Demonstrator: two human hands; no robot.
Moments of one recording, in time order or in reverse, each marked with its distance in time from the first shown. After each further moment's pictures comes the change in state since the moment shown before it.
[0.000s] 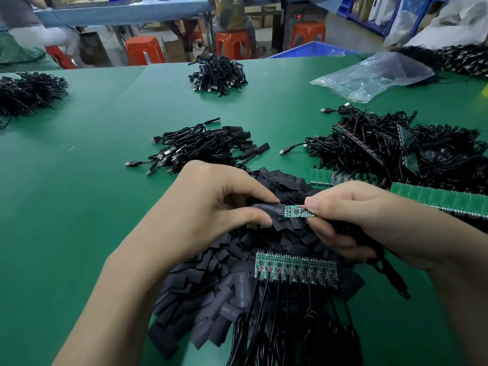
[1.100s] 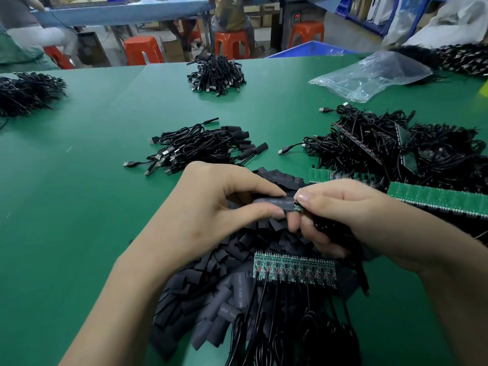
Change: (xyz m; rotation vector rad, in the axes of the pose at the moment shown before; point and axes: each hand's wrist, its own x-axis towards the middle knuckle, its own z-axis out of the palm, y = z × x) left_hand 0.000 0.001 0.008 -0.048 0.059 0.047; right_hand 0.004 -0.008 0.012 0.020 0.098 -0.060
